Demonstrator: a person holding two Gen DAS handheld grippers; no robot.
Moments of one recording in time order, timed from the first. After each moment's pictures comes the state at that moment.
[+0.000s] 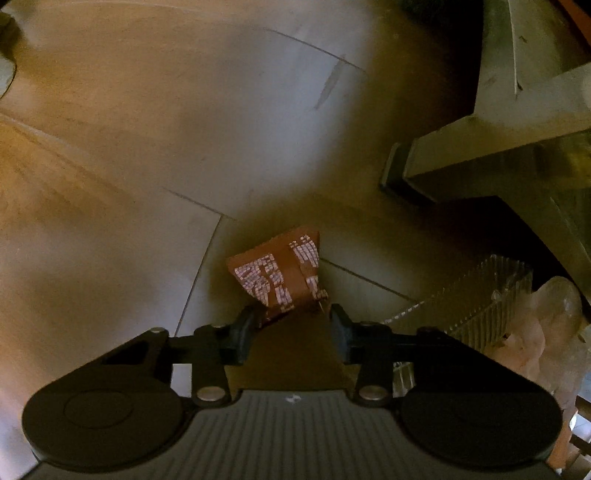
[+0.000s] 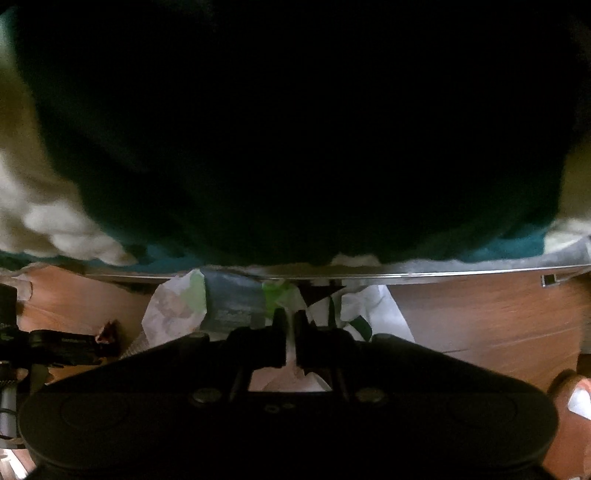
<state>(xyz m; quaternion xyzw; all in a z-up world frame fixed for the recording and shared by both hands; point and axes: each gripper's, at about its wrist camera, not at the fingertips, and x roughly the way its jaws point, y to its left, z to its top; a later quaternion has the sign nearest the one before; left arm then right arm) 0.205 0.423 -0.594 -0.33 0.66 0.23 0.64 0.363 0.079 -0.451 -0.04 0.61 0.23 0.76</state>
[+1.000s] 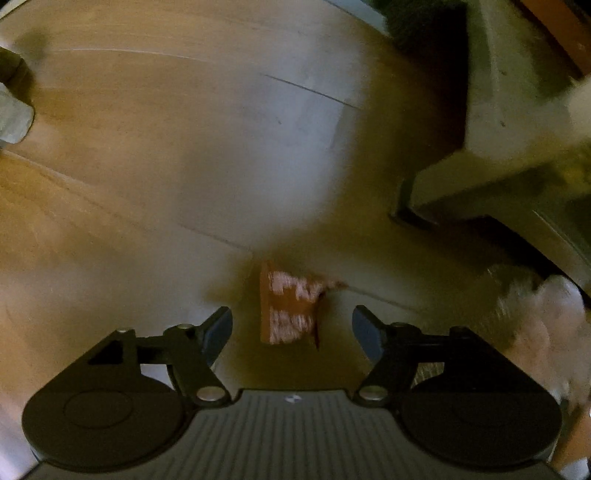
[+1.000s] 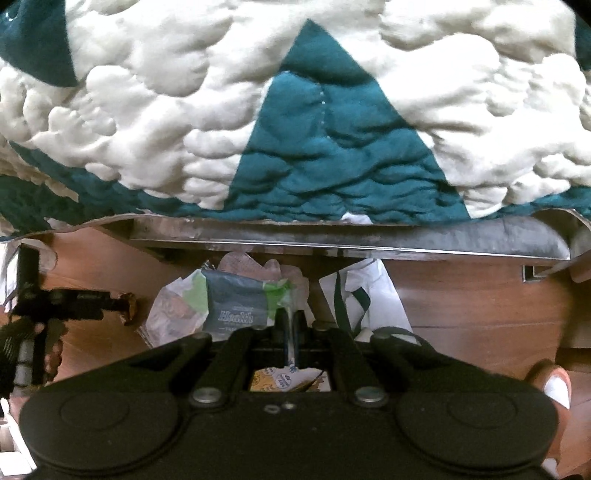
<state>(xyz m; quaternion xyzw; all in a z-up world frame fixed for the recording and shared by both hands) 0.188 0.428 -0.568 -0.28 0.63 0.24 0.68 0.326 0.062 -0.406 -0.06 0.60 0.26 0.75</state>
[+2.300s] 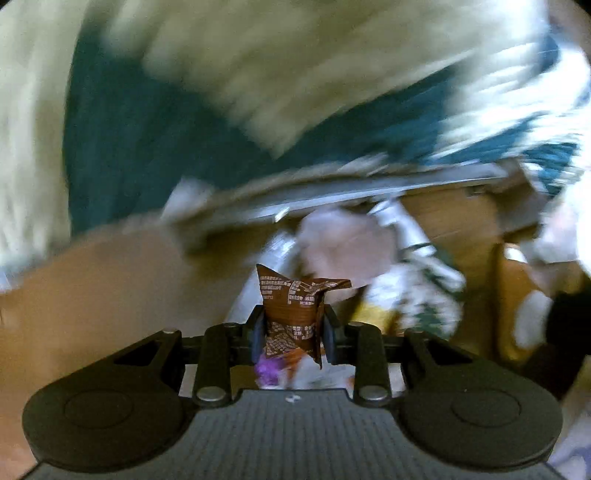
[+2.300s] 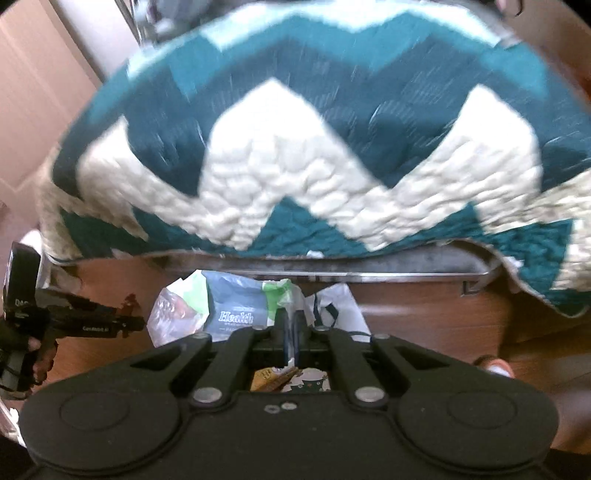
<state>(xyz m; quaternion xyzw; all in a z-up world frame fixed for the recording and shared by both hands) 0.211 0.287 -0.363 -0.11 0.60 -0.03 0.79 0.287 -0.003 -0.267 -0.04 0.53 0.26 0.80</state>
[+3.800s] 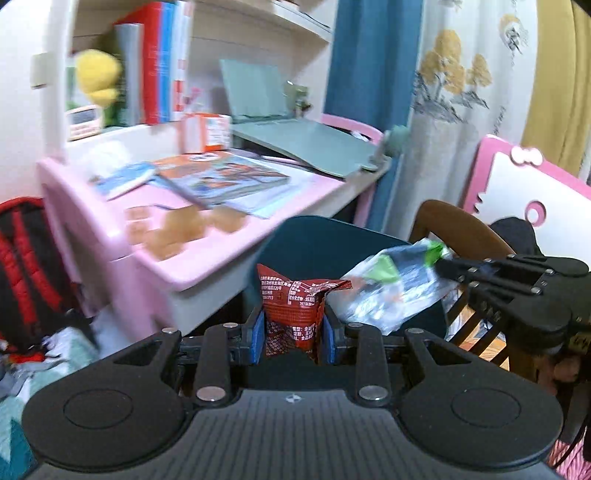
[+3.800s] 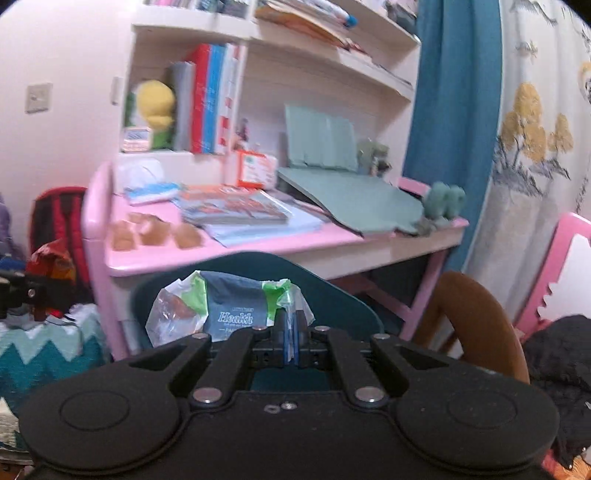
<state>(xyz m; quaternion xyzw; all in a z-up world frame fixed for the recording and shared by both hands) 0.283 -0.291 0.145 0.05 0.29 -0.32 0.90 0.214 -0.449 0.109 -0.04 0.22 -0.11 0.97</state>
